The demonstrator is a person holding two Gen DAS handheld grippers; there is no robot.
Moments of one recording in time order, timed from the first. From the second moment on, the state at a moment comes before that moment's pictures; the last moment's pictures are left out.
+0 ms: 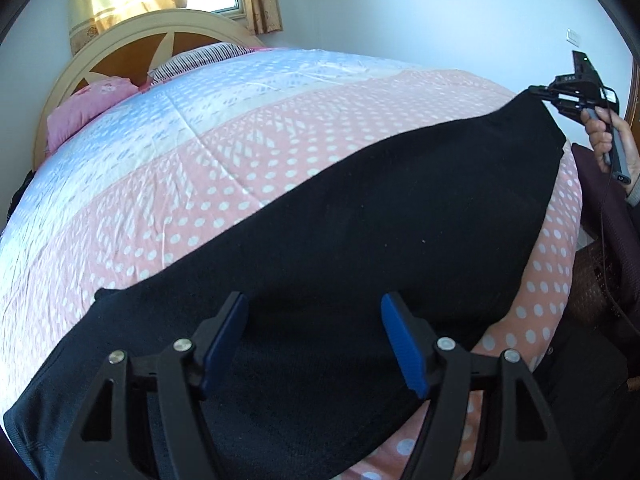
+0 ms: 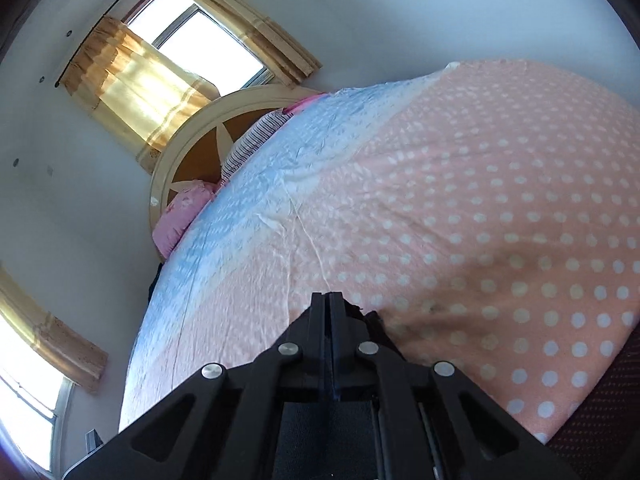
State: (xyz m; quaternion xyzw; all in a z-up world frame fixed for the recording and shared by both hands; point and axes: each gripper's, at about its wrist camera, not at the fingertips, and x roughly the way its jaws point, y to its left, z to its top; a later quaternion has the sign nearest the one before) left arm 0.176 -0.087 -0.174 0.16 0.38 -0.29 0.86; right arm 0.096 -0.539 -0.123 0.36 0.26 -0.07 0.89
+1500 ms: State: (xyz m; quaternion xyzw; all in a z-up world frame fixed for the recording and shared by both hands) left arm 0.135 0.013 -0.183 0.15 0.38 -0.22 0.88; right arm 0.126 -0.107 -0.178 -0.06 0.45 0.30 0.84
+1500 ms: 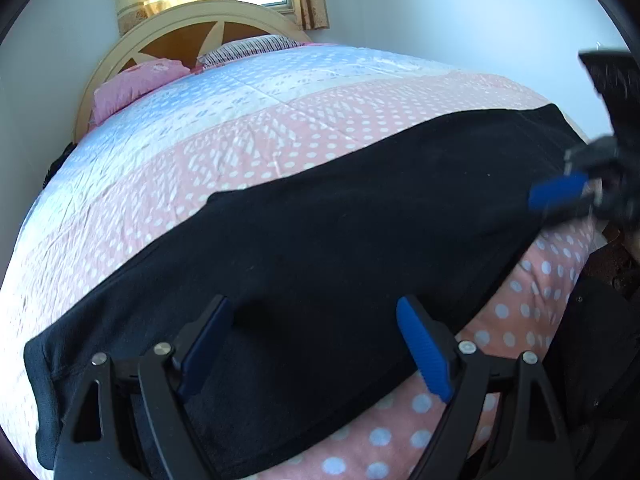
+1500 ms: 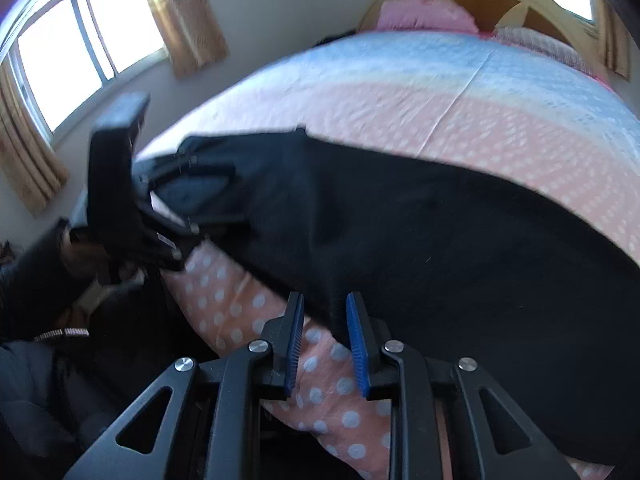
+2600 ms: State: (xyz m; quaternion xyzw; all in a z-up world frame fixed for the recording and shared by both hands) left arm 0.153 0.122 -0.184 0.10 0.39 -0.08 0.91; right arm 0.152 -0.047 -0.156 -0.10 0.44 0.33 0.82
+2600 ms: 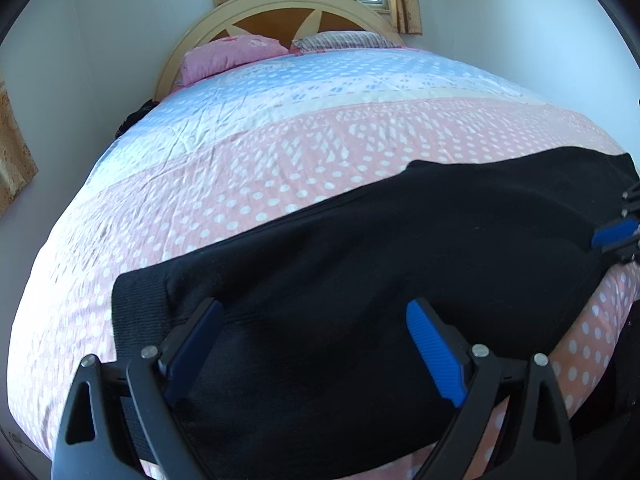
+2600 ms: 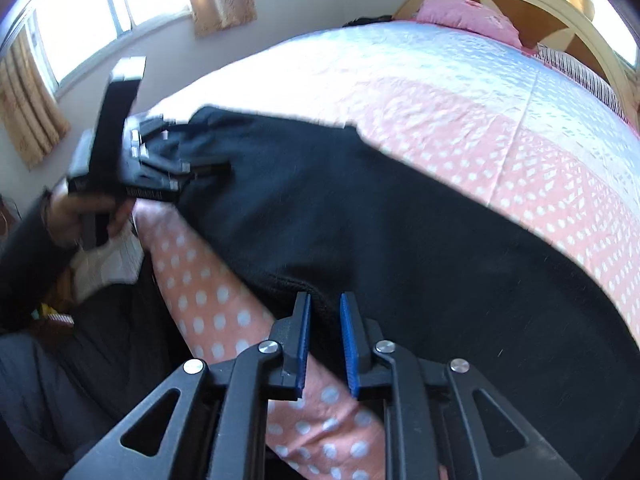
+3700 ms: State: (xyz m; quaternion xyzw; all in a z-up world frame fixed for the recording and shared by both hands) left arm 0.156 0.179 -0.190 0.07 0.39 -0.08 0.91; right arm 0.334 0.028 -0.190 0.16 0.57 0.32 0.74
